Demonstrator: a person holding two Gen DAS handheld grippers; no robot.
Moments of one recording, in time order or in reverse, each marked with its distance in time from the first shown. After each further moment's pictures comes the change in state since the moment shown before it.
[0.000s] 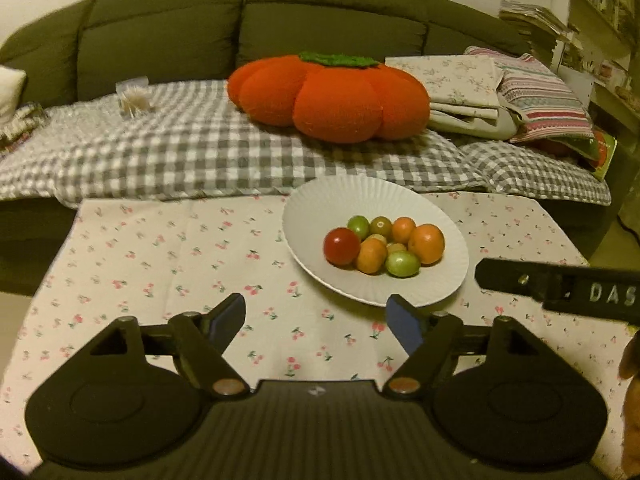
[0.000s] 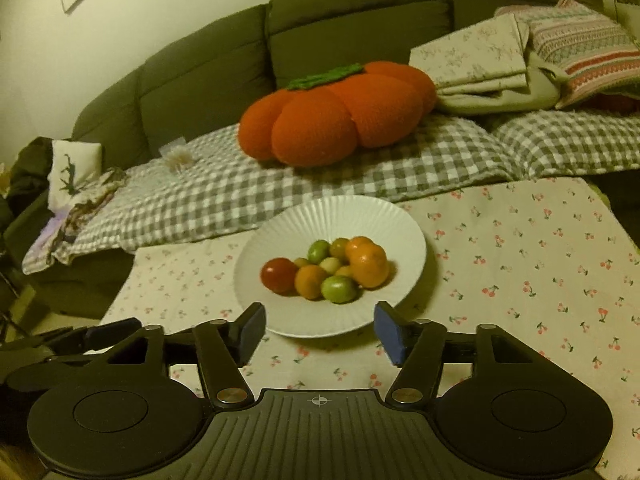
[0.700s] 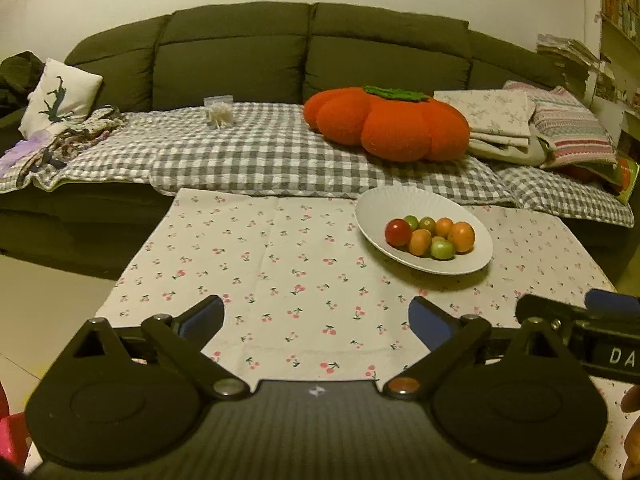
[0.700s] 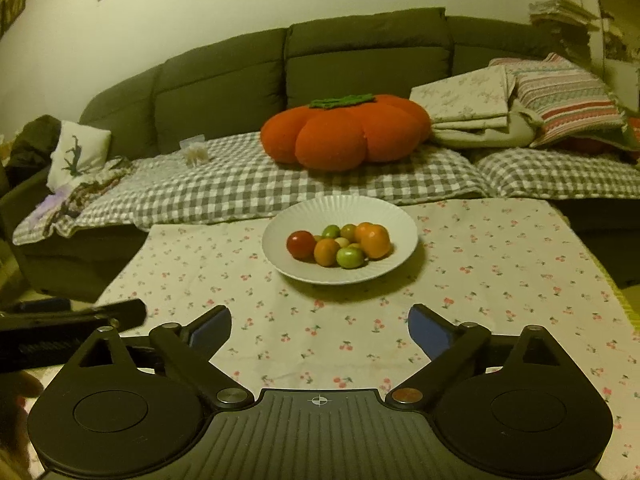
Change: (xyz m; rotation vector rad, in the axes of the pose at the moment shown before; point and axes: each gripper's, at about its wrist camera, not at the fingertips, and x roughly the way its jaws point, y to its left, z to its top) left arm -0.096 0.026 -0.052 -0.079 -0.089 0.141; right arm -0.072 0.050 -0.068 -0.107 -0.103 -0.093
